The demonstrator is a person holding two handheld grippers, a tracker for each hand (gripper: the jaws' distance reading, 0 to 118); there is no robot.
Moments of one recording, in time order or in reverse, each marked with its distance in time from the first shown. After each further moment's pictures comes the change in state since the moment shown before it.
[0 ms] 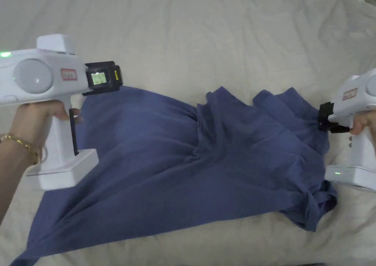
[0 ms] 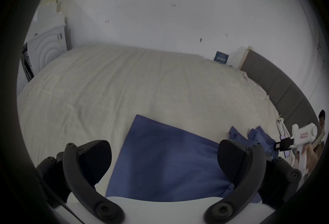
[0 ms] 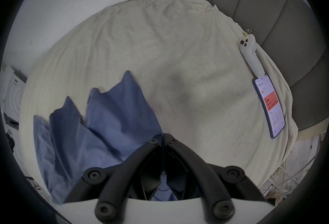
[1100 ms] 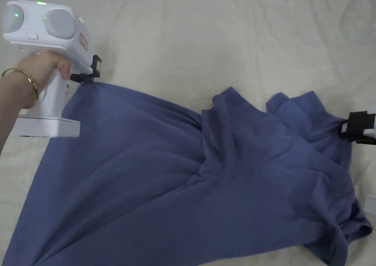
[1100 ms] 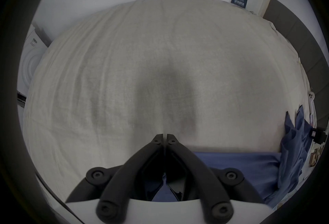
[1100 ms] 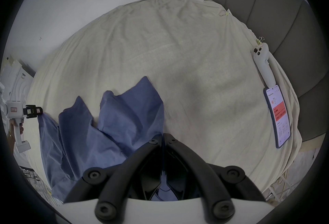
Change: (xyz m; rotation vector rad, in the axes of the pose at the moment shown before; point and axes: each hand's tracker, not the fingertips) left arm -0.012 0.055 -0.166 -0.316 0.094 -0.170; right arm -0.010 0.011 -0.001 0.011 0.063 0.043
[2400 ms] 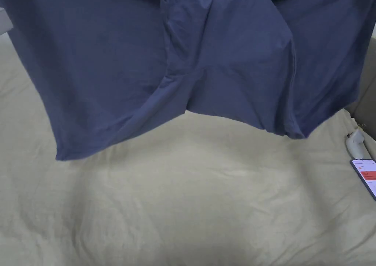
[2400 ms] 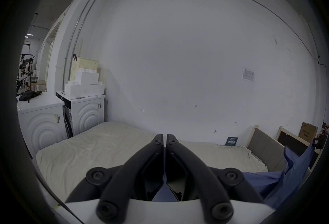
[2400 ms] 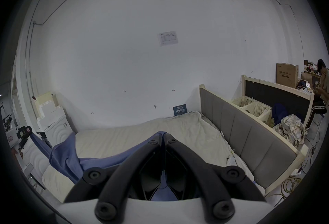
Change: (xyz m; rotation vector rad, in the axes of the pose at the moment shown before) left arm -0.086 -0.121 0.530 1.018 0.122 0.322; right arm -0.010 -0.007 0.445 0.829 0.204 0.026
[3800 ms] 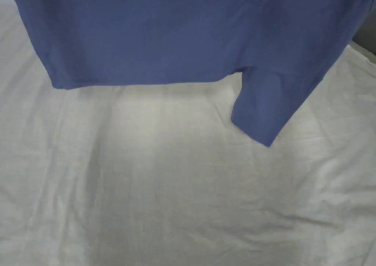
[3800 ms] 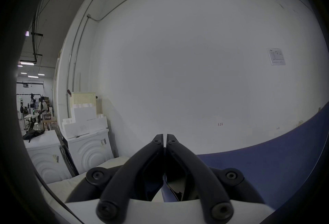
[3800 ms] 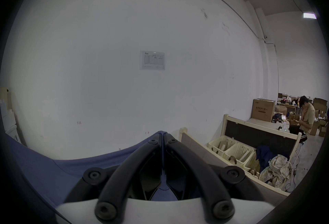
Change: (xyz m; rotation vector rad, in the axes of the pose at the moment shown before) left arm 0.159 0.027 -0.387 0.177 0.219 -0.242; right arm -0.079 0.180 -0.360 0.245 -0.370 0.142
